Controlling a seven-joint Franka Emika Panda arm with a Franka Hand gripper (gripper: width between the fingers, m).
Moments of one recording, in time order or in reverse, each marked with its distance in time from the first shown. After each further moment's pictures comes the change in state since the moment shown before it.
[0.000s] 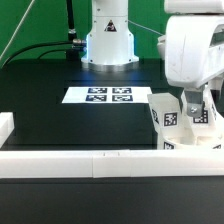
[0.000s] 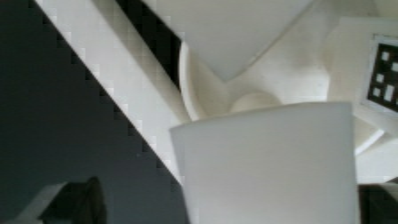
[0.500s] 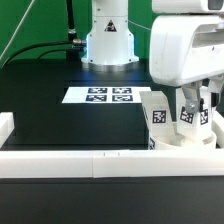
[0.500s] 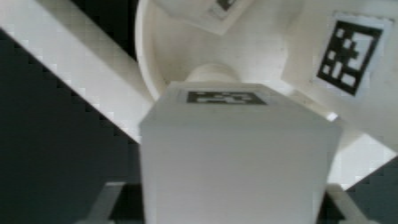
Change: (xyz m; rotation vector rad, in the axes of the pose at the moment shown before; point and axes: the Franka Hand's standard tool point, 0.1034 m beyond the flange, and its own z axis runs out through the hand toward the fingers) arm -0.001 0.000 0.000 0.000 -0.002 0.285
